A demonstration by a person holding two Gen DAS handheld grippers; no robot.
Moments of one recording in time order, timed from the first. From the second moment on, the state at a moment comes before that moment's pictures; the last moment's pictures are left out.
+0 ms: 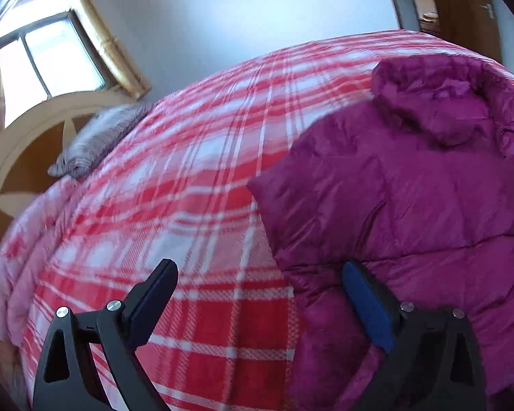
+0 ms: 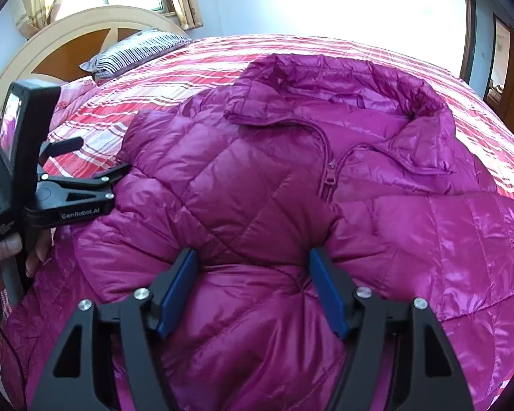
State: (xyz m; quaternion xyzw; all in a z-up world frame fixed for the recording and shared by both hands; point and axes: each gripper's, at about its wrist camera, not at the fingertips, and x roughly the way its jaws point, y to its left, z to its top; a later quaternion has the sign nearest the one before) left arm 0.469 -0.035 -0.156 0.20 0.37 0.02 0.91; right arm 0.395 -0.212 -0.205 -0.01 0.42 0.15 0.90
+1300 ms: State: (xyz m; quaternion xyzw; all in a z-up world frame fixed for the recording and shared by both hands) left arm 0.642 -0.131 -0.078 0.06 0.37 -0.10 0.92; right arm 0.527 -0.337 -0.155 -0.10 0.40 0.13 0.90
